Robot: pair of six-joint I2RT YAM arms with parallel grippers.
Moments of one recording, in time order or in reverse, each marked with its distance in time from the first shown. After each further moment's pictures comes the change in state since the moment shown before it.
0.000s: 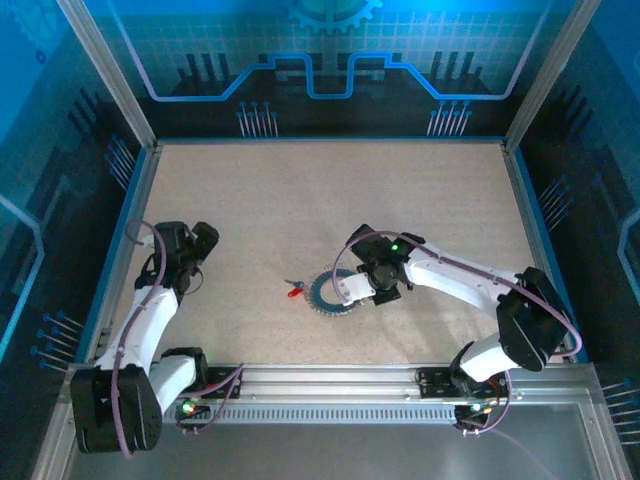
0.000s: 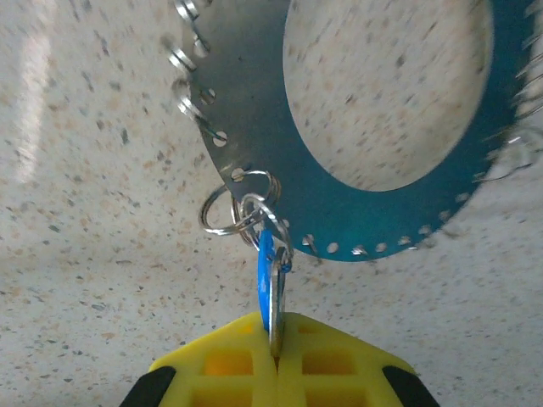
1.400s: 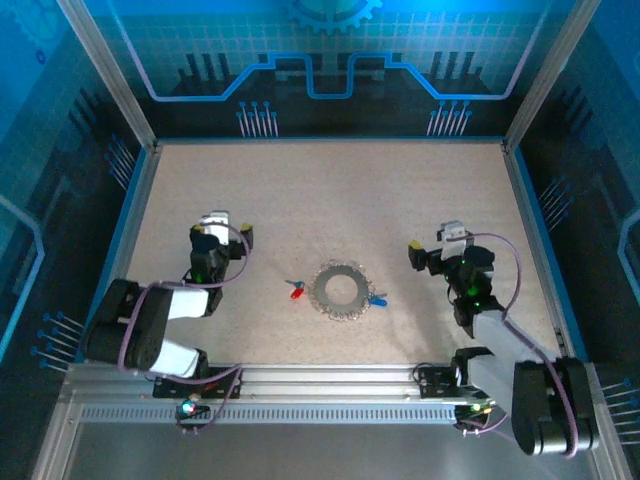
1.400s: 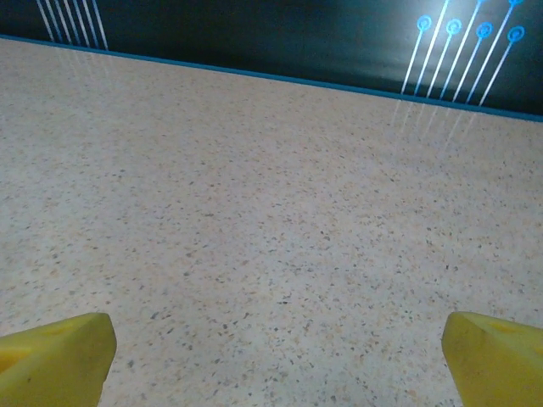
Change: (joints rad) left arm -0.216 0.496 -0.281 1.234 -0.140 0.834; right arm -0.735 -0.451 -0.780 1.397 -0.207 1.040
